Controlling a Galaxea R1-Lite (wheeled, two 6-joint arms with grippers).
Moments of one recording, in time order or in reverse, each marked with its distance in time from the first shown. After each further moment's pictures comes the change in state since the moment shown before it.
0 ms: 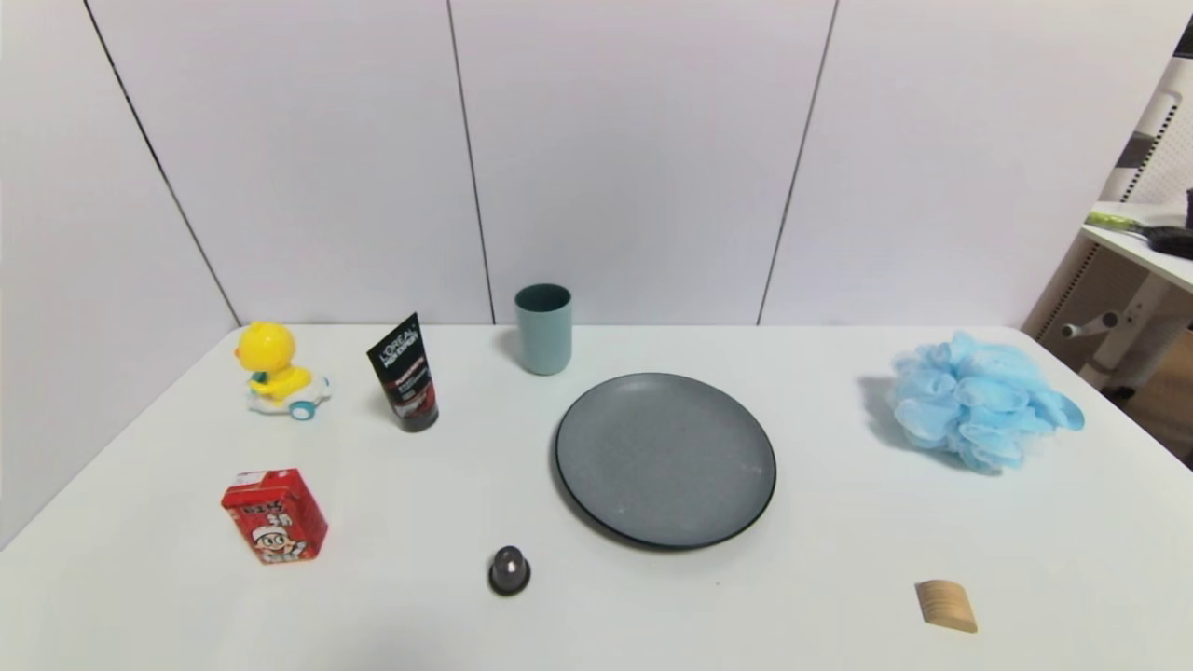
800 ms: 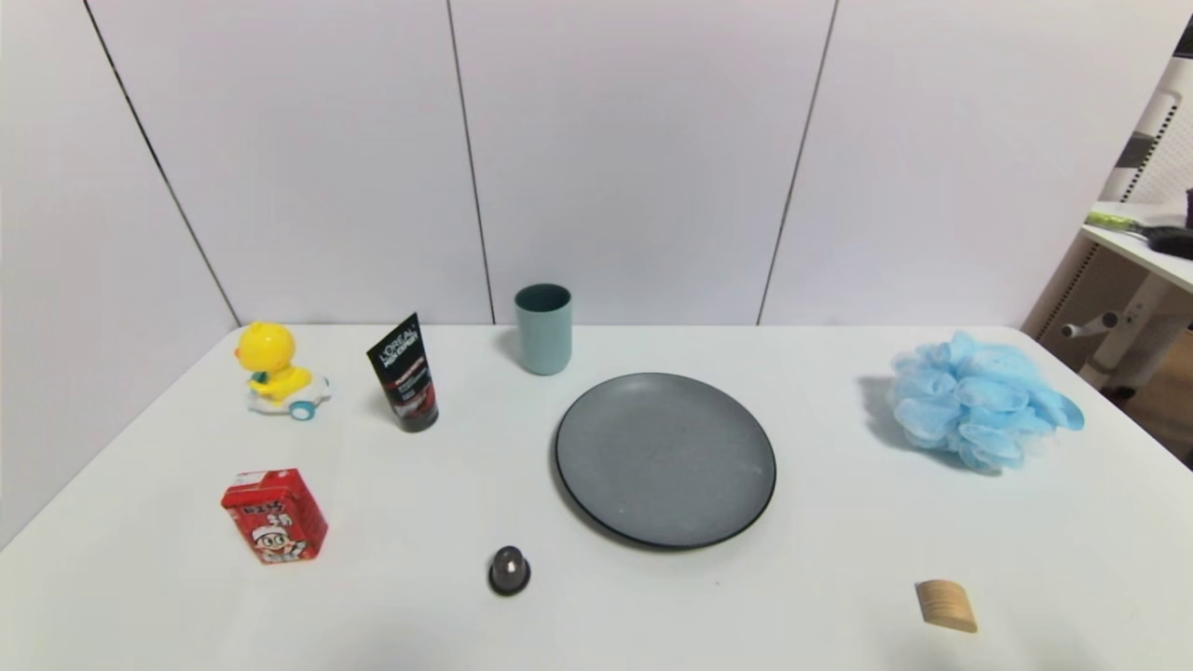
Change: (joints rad) left arm 0.000 0.000 0.000 0.000 0.000 0.000; right arm 0.010 0.519 -0.507 0.000 0.004 -0.003
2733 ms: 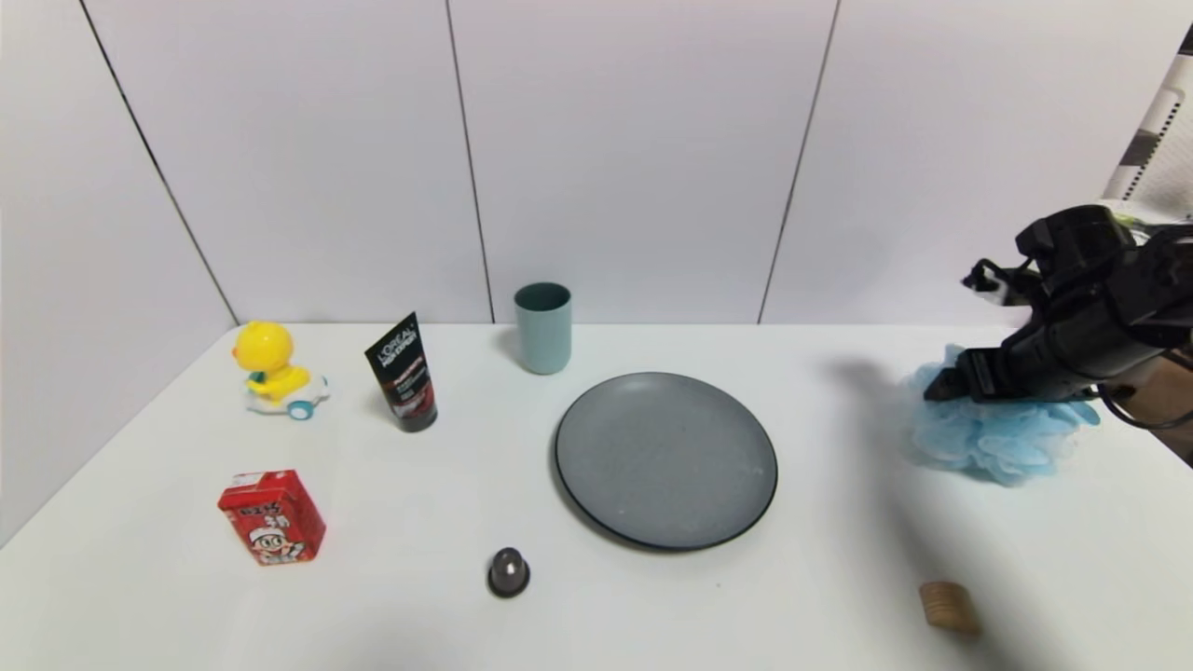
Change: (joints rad) left arm 0.000 0.000 0.000 0.000 0.000 0.000; right arm -0.112 1.413 -0.883 0.426 -0.088 -0.063
